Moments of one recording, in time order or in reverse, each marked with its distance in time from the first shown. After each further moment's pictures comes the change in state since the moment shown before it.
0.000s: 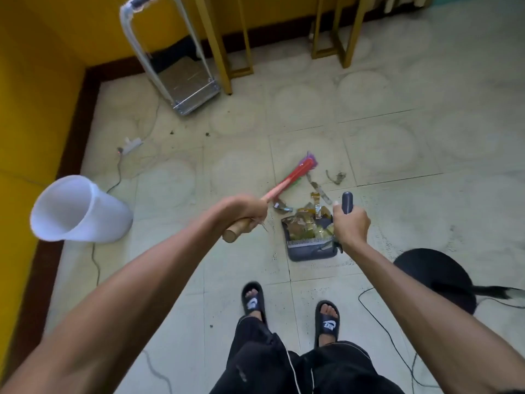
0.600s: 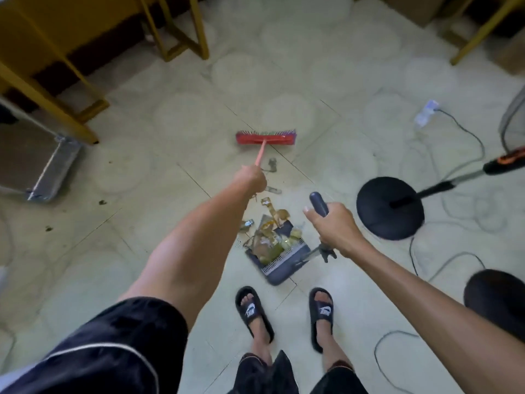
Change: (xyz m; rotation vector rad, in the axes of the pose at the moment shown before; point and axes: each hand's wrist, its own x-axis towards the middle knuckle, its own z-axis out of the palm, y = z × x) left_hand 0.219 0.149 -0.068 0.674 0.095 0.498; right_hand 0.023 -0.060 0.089 -0.020 0.174 0.215
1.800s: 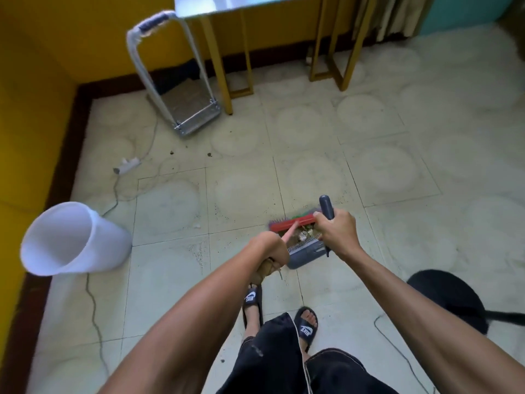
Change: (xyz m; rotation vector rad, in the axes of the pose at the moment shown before) left_hand -0.234 -0.049 0.067 -0.157 -0.460 -0.374; right_hand -0.057 -0.046 0.001 -0.040 -0.343 -0.467
